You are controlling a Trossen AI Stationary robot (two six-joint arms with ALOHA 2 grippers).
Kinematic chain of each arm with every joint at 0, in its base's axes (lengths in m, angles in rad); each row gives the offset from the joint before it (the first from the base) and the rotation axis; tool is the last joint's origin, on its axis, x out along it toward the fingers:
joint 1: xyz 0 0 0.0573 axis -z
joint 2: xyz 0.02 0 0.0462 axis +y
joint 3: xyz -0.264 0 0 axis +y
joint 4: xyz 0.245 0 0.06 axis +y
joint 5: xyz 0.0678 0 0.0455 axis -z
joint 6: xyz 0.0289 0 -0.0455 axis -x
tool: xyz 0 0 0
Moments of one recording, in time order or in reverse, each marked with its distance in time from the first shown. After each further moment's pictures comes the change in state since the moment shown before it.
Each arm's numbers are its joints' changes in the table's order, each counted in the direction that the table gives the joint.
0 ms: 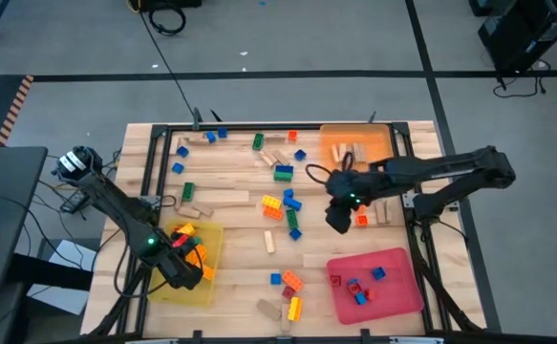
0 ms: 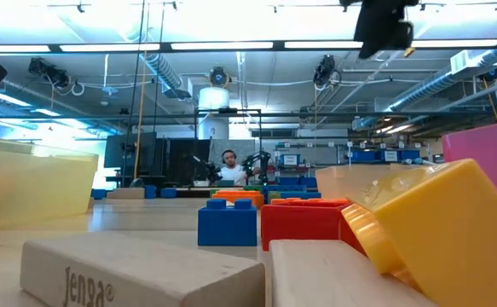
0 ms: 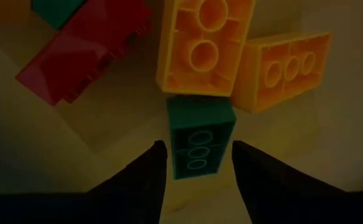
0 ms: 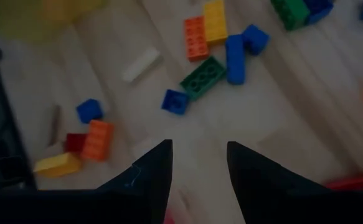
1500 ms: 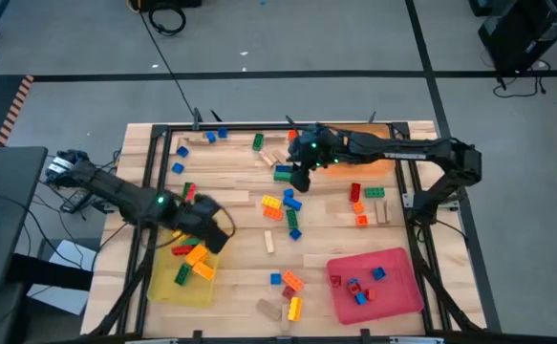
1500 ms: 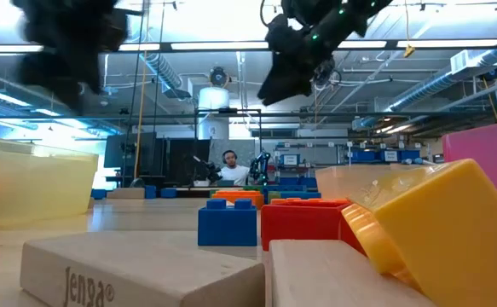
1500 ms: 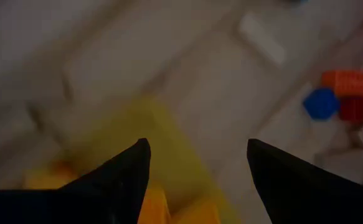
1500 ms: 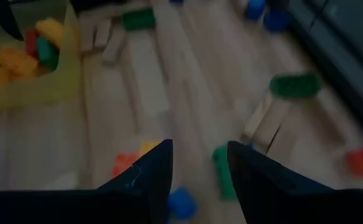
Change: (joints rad) left arm -0.463 -0.075 -0.214 0.102 -0.271 -0.625; right arm 0.397 0.287 0.000 -0.596 -0.130 0.610
